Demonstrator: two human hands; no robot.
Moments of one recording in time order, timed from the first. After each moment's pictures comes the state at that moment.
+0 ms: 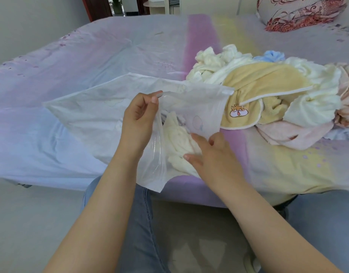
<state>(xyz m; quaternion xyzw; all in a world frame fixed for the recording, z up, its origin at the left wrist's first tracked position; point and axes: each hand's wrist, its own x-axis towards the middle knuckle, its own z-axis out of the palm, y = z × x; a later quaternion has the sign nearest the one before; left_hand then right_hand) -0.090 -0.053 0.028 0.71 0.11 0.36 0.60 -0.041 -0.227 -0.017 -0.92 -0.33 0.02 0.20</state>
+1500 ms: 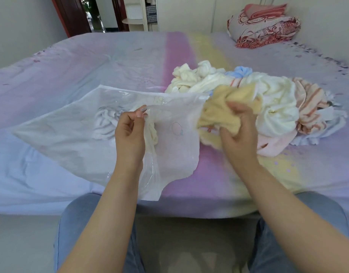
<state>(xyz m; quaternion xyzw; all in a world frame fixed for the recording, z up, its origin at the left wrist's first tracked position) -0.059 -0.080 0.019 0.60 0.15 0.41 0.67 0.041 -0.273 0.007 -0.74 -0.29 -0.22 0.57</state>
